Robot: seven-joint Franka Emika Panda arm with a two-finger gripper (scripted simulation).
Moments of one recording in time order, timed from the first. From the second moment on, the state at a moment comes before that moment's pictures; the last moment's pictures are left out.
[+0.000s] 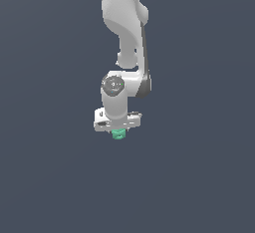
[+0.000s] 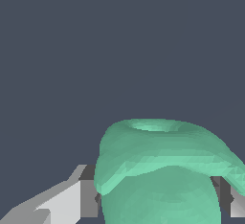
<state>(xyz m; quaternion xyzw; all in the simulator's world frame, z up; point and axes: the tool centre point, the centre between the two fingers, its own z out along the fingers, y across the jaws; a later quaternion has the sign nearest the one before) 0.014 -0.042 0.057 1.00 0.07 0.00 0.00</state>
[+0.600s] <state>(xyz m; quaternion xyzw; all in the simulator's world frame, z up) 0.042 0.078 0.115 1.00 0.07 0.00 0.00</state>
